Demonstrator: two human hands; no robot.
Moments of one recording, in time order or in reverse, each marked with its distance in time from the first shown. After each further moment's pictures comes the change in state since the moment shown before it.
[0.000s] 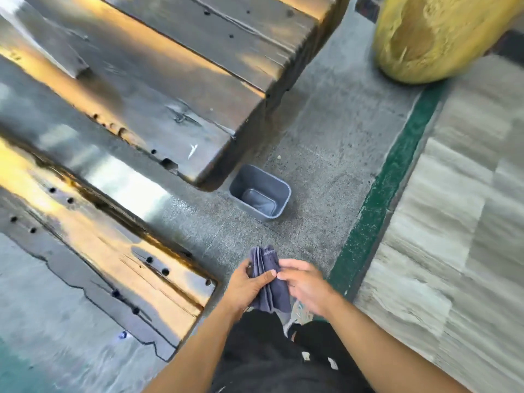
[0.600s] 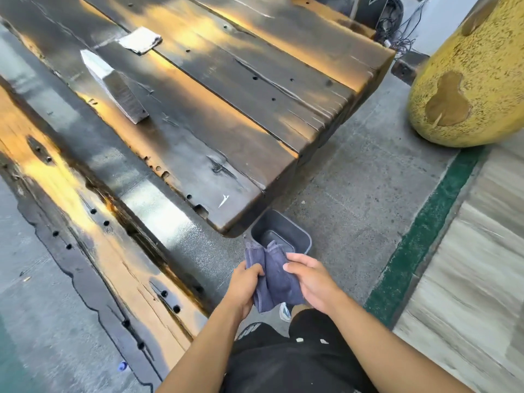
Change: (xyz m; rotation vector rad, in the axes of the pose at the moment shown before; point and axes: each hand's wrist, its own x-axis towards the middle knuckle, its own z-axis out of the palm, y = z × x) left_hand 0.030 0.147 -0.012 -0.210 0.206 -0.005; right_hand 0.058 -0.137 0.051 -0.060 -0.038 -0.127
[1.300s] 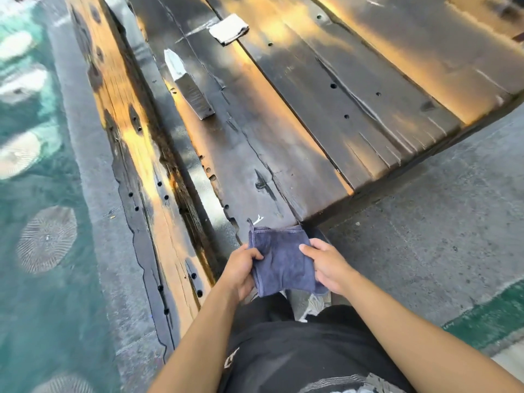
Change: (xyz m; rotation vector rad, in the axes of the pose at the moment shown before) left_hand 0.039 0.125 0.018 -0.420 0.204 -0.008; right_hand 0.124 -0.141 0.035 -0.381 -0.317 0.130
